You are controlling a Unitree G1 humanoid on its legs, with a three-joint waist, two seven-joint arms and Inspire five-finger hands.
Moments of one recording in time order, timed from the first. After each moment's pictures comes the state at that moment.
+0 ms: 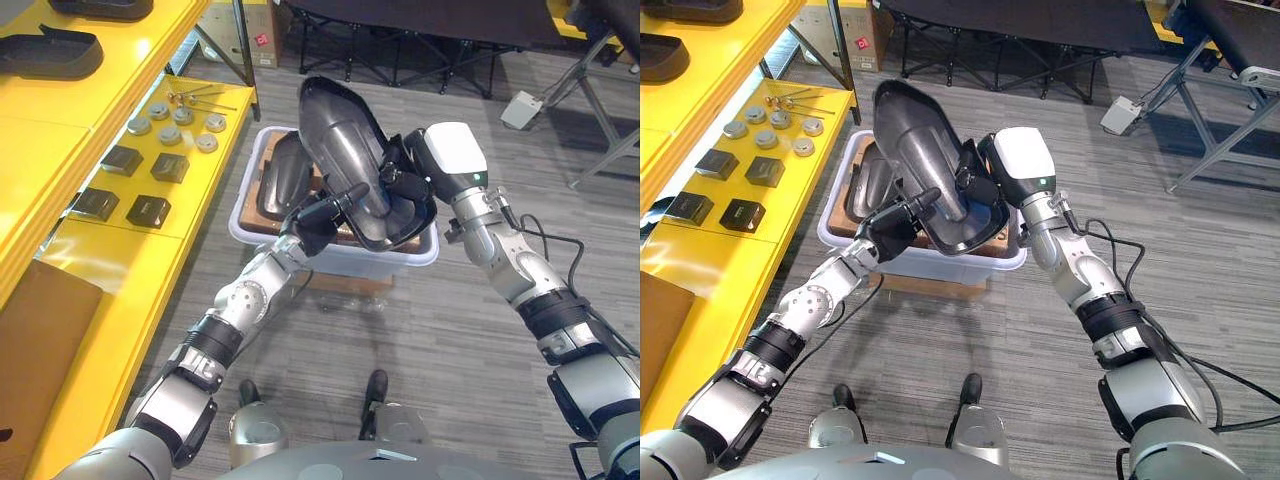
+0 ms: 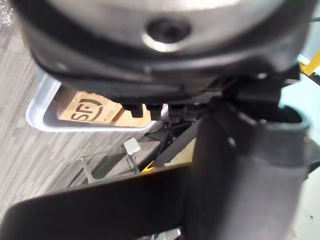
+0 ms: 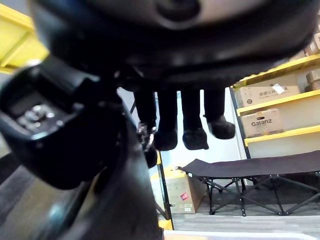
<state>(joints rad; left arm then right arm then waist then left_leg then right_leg) -0.48 0.25 -0.39 0.36 -1.19 0.13 -0.01 -0.59 -0.62 0.38 0.42 -0.66 -0.19 -0.35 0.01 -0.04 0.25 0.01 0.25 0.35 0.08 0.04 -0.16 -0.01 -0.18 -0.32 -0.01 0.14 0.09</state>
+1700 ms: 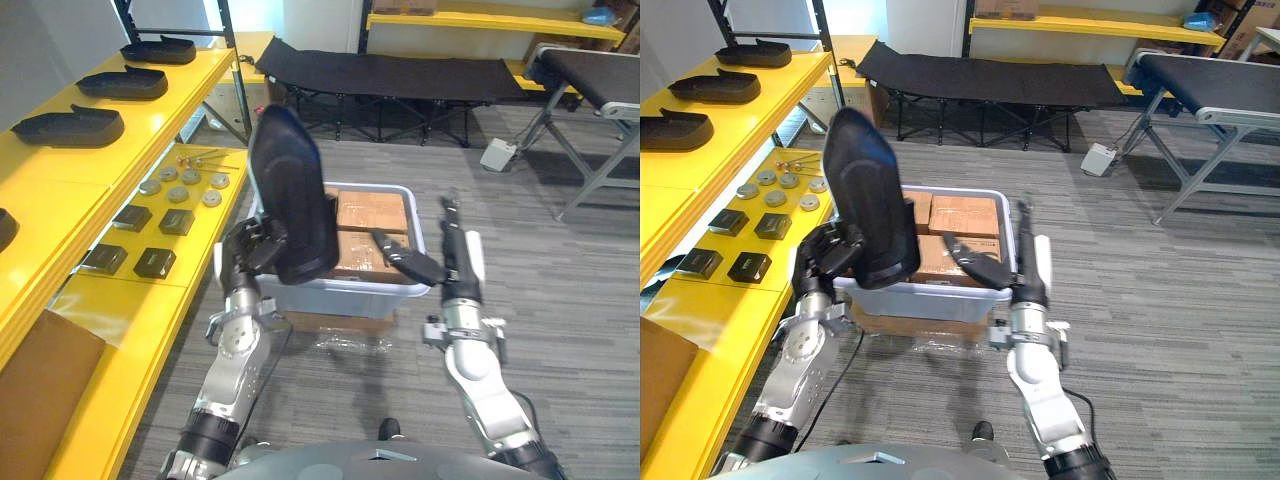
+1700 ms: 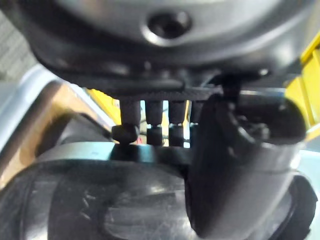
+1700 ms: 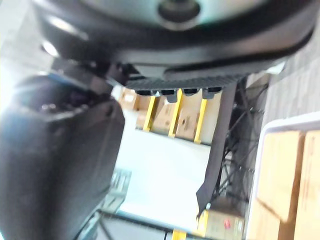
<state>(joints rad) 0.04 0.11 -0.16 0.07 -0.26 -0.13 0.51 0.19 -0.25 0.15 -0.12 0.01 -0.15 -0.42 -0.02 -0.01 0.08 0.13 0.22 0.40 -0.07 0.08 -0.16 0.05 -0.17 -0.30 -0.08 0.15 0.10</state>
